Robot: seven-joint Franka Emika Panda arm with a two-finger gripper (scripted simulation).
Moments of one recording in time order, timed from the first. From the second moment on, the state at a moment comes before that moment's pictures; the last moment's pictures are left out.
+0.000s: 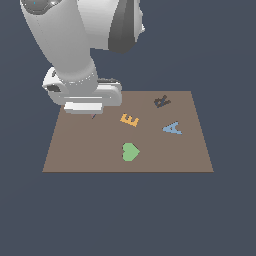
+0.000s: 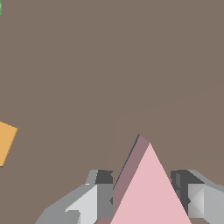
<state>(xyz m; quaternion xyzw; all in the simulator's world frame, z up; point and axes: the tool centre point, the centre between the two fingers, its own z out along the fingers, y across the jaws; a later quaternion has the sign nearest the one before) -0.054 -0.120 0.040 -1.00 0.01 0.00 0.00</state>
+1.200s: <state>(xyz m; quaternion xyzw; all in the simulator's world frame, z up) -0.057 -0.121 0.030 -1.00 0.00 0.00 0.00</state>
